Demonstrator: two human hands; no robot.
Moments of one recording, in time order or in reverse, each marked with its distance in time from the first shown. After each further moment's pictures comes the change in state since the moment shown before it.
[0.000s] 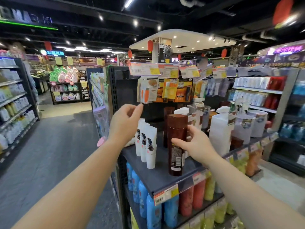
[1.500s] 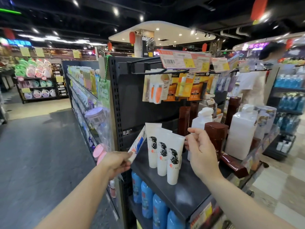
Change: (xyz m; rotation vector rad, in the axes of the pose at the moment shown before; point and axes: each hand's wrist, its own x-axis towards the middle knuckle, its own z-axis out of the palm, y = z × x) left_hand 0.056 -0.223 0.009 -0.456 -0.412 -0.909; right_hand 0.029 -0.003 0.107 0.004 0.403 -0.020
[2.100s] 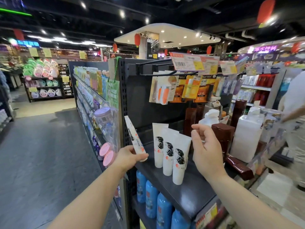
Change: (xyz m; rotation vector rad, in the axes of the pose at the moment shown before) left_hand -0.006 -0.005 0.009 0.289 -0.038 0.298; right_hand -0.002 -0.024 0.005 -0.002 0.044 -0.113
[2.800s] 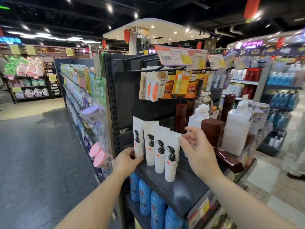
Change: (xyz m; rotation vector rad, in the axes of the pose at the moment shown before) left_hand 0.011 -0.024 0.030 0.466 0.168 0.151; right_hand -0.009 0.018 -0.013 -0.008 -0.134 0.171
